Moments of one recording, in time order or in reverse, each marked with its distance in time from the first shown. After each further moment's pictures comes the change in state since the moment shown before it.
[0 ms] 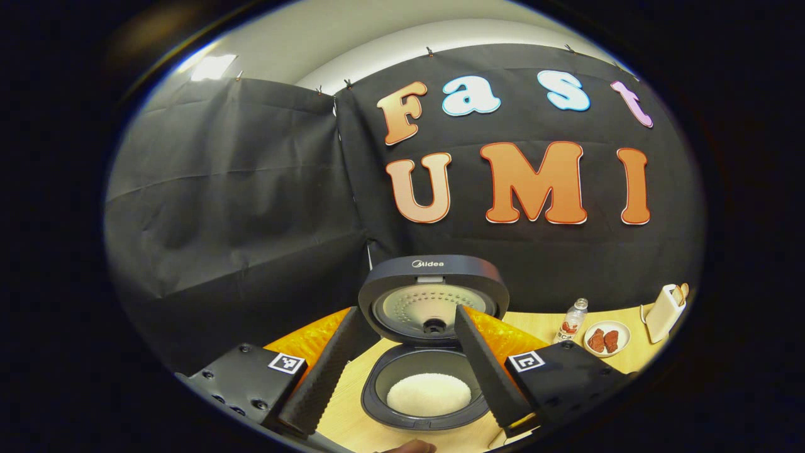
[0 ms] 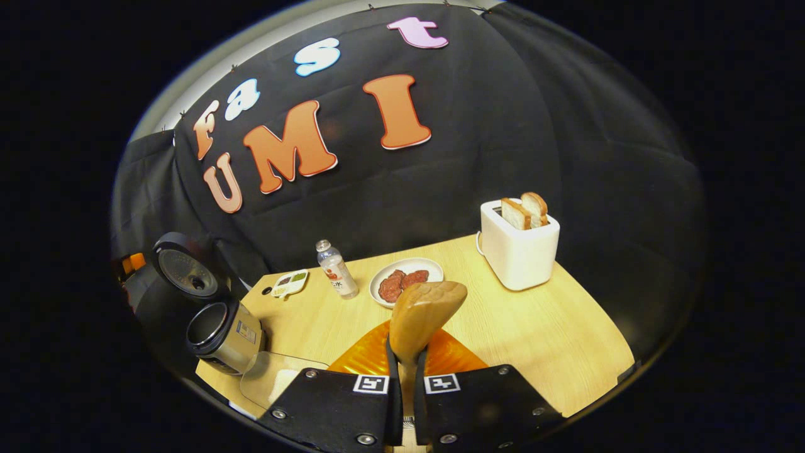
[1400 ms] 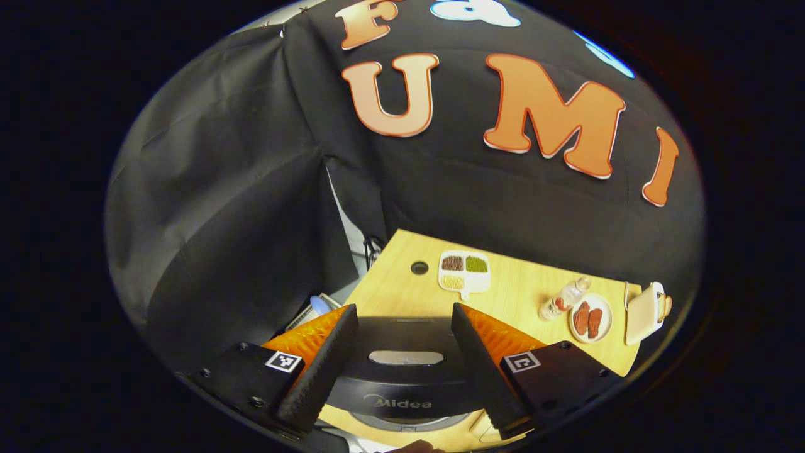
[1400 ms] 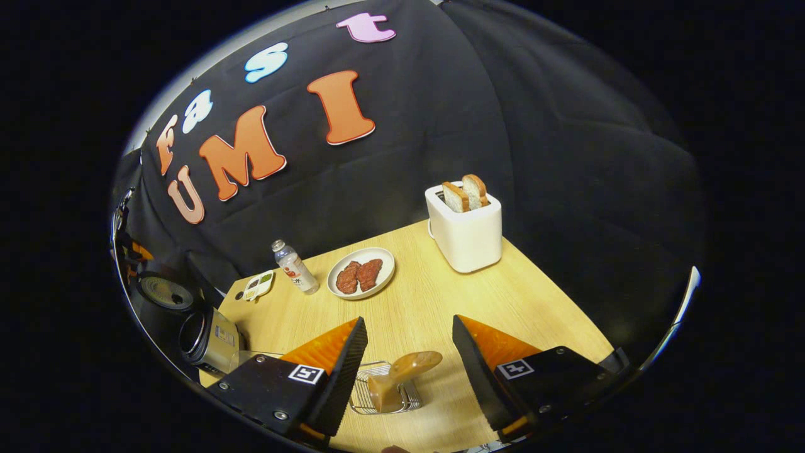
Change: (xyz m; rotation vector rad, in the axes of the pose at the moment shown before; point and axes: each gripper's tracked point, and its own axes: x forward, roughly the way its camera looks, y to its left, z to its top) left arm 0.140 -0.043 -0.028 0.011 0.637 -0.163; right arm -0.038 -0.063 0.021 0.075 0.037 -0.158
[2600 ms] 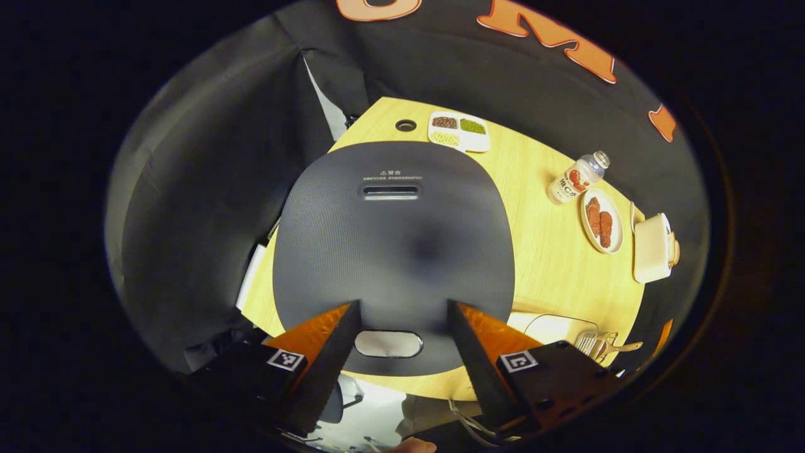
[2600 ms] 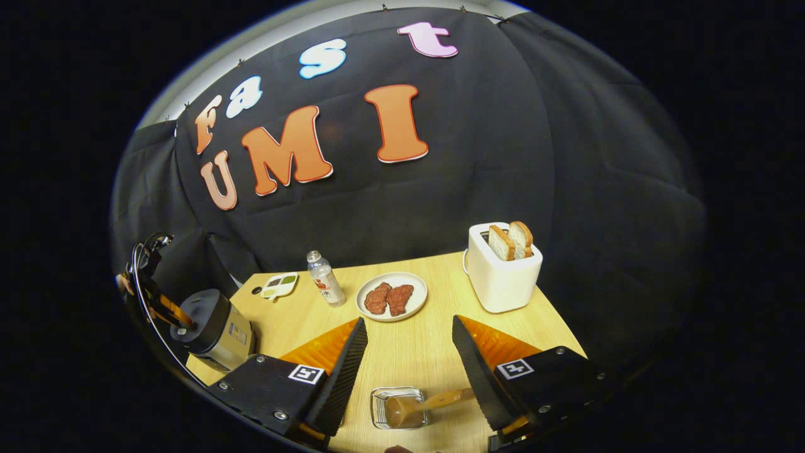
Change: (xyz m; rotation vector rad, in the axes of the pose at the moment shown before) left arm 0.030 -0.012 -0.195 0.005 0.359 -0.030; right arm -0.006 0.062 0.055 -0.170 -0.101 0.117
